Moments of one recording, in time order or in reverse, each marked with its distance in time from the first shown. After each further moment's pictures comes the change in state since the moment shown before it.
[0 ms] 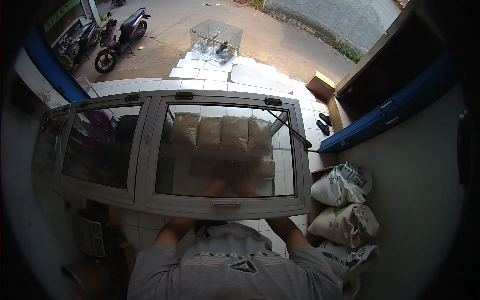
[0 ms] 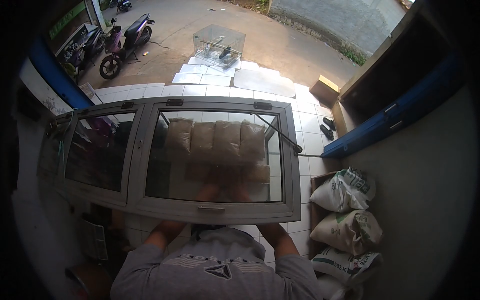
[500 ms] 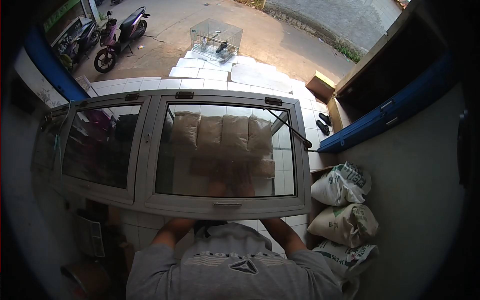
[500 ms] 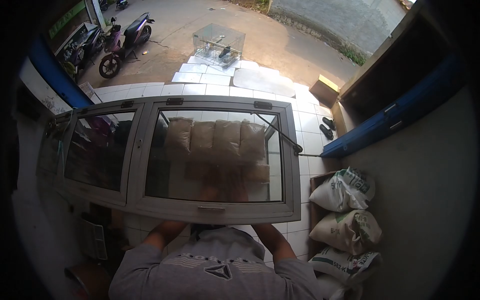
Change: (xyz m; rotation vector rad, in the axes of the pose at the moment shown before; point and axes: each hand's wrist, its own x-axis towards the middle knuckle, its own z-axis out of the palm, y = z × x) left_hand -0.001 -0.002 0.008 -0.002 0.026 -0.008; right_hand -0.054 0.005 -0.003 0.005 -0.007 0.038
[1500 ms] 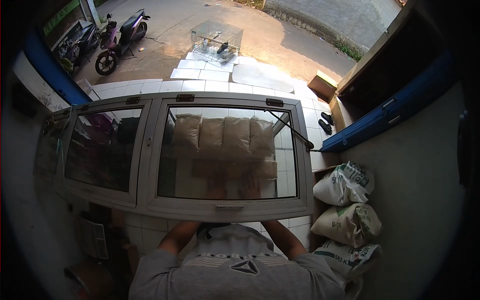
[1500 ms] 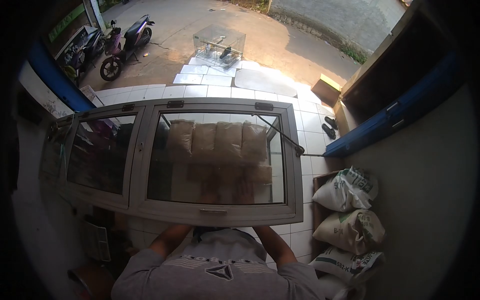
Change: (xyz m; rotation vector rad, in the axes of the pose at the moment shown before) left_hand 0.006 -0.015 0.008 0.028 0.050 0.001; right_hand -0.011 -0.008 0.002 0.036 0.010 0.077
